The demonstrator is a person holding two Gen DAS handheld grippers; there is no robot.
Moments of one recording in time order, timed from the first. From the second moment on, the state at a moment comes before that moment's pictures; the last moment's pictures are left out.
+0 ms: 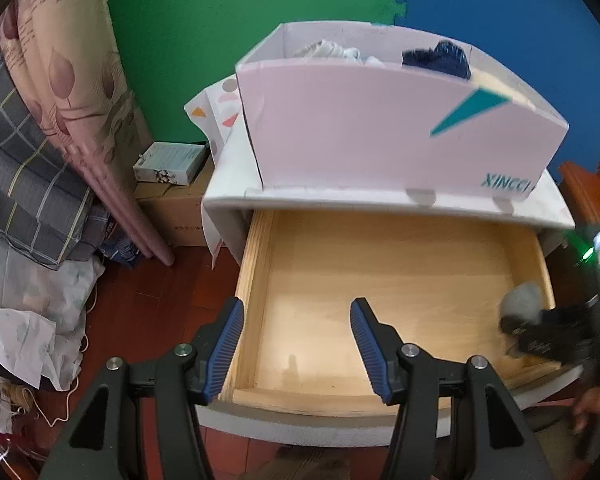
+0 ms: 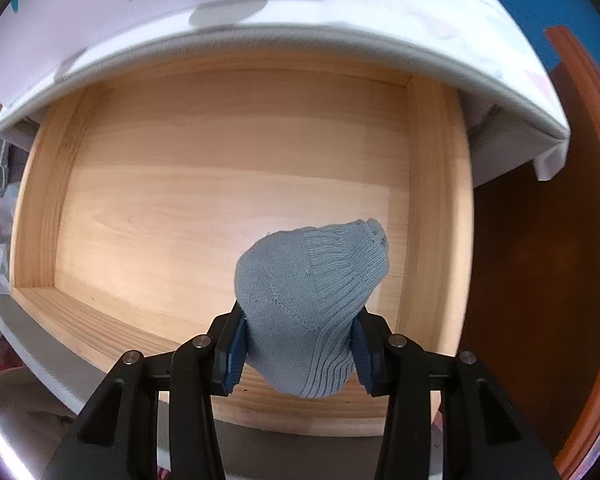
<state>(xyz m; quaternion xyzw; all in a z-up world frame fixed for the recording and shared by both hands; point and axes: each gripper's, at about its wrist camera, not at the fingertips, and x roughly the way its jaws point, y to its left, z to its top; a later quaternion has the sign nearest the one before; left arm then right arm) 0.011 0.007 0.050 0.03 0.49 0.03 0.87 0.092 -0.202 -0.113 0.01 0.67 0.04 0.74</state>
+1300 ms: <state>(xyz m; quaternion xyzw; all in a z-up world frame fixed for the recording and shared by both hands) 0.018 0.015 0.004 0.02 0.49 0.06 0.87 0.252 -0.112 0.074 -0.05 0.57 0.09 0.81</state>
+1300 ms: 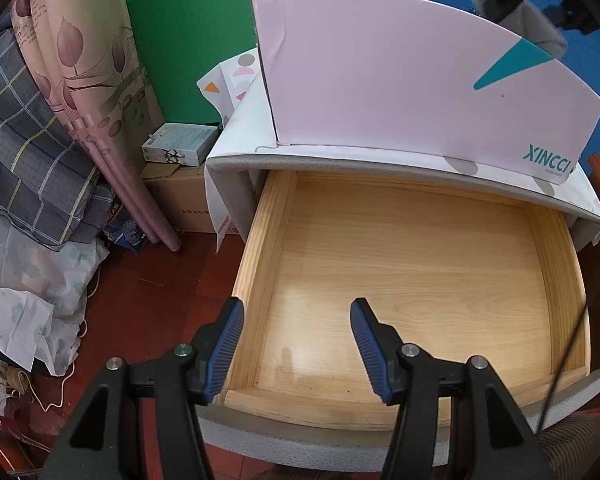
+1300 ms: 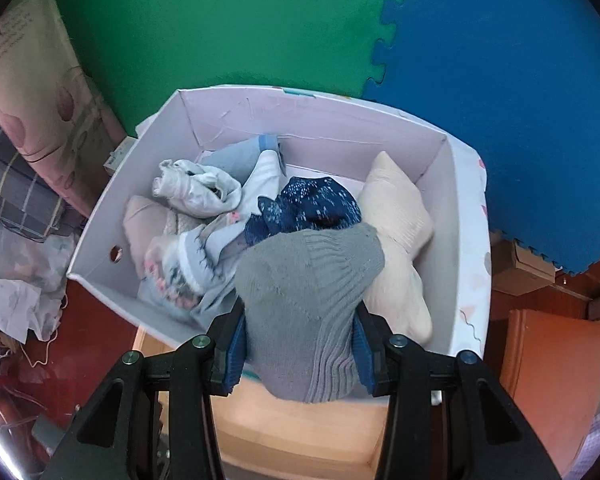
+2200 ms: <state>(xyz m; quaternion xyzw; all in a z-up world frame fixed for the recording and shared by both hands) 0.019 0.015 0.004 0.02 0.50 0.06 0.87 0.189 -0.131 0.097 -0.02 0.48 0.10 0.87</state>
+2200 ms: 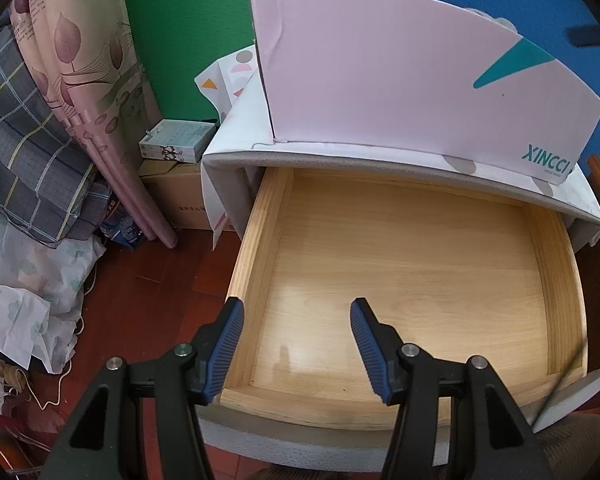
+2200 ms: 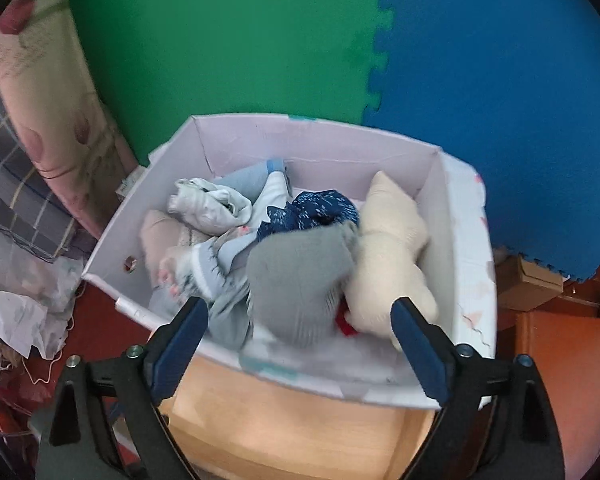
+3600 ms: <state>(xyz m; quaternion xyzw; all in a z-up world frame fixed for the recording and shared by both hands) -0.008 -0.032 0.009 0.06 0.48 0.00 0.87 0.033 -0.158 -0.052 -0.03 0.53 0.03 0.85</state>
